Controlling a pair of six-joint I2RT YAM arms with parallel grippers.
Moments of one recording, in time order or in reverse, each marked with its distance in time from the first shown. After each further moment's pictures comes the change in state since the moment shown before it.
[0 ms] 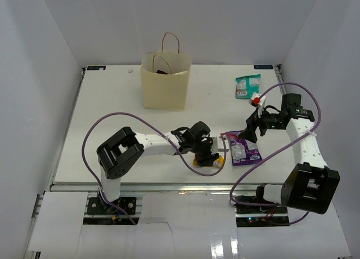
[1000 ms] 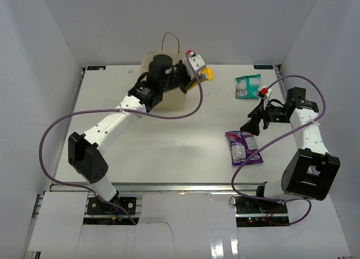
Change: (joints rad) left arm 0.324 -0.214 0.455 -0.119 -0.145 0.013; right arm -0.060 0.131 0.118 -0.061 -0.101 0.015
